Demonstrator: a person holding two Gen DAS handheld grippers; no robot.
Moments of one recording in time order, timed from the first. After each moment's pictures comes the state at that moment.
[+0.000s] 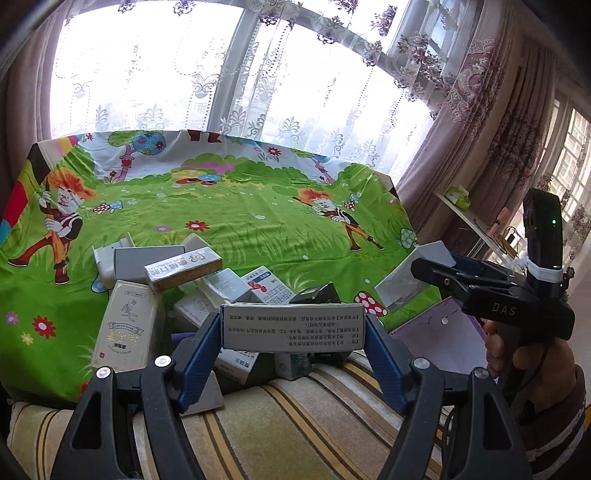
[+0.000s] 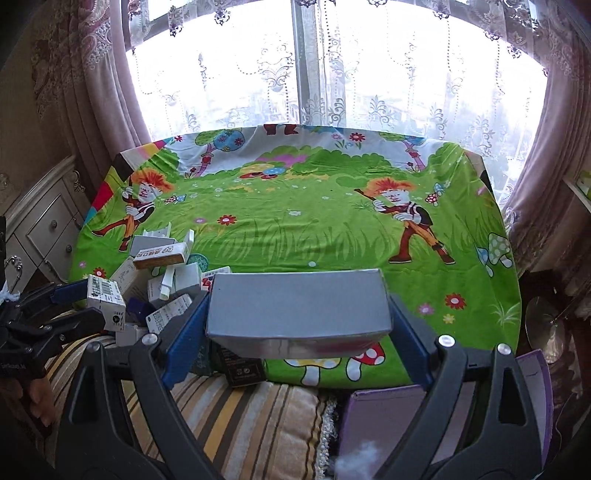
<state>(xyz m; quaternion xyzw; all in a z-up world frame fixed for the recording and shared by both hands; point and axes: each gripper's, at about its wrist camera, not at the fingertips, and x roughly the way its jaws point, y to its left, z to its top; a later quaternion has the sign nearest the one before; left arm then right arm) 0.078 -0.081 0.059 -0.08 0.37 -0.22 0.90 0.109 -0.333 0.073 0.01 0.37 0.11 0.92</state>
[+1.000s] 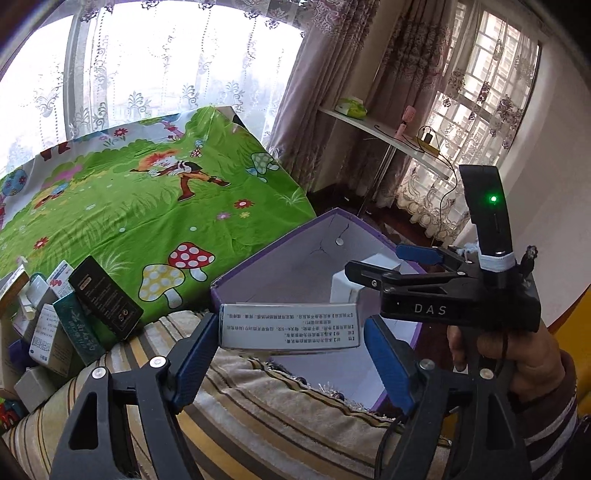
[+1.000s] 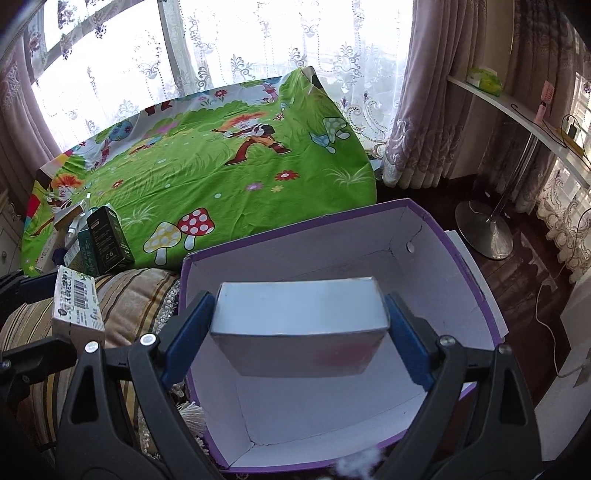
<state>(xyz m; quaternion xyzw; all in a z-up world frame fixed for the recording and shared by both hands) 0.006 -0.269 0.058 0.05 0.41 -0.39 0.83 -0.002 -0.484 0.030 0.08 0.43 -0.06 0.90</state>
